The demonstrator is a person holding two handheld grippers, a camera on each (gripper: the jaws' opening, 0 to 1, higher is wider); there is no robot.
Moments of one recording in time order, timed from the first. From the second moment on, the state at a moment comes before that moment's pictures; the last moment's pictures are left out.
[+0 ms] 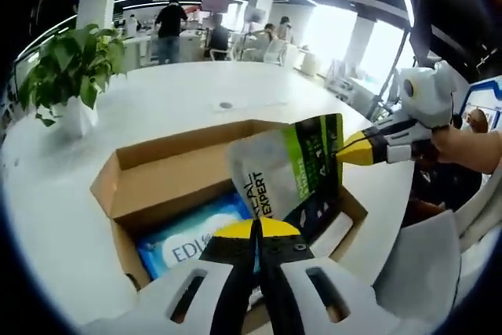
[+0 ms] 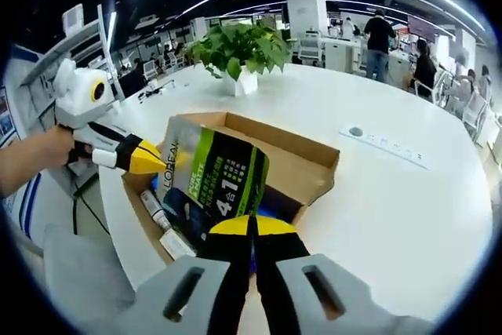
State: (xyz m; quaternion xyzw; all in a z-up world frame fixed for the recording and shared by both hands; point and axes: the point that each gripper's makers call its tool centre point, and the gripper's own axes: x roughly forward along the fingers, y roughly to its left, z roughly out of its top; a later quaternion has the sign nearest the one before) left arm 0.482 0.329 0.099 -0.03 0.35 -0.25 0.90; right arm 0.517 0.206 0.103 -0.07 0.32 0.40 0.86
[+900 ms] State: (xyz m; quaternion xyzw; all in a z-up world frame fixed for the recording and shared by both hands) left arm 0.494 0.264 0.125 -0.03 0.34 -0.28 0.90; right arm 0.526 0.138 0.126 -0.04 0.32 0.35 0.88
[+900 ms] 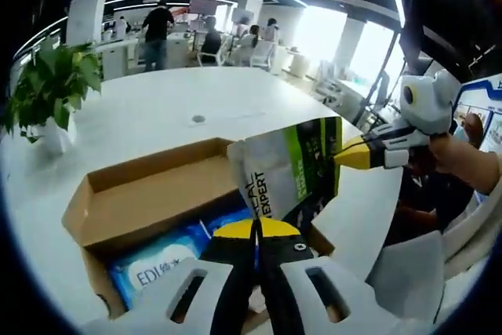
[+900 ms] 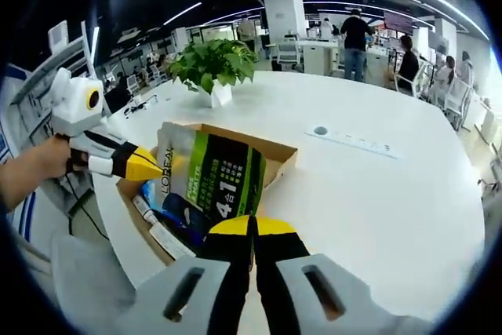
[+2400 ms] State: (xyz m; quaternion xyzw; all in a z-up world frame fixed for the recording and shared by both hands) left arm 0.534 0.170 0.099 -0.04 0.38 -0.33 0.86; right arm 0.566 0.044 0.113 -0.02 0.34 0.26 0.90
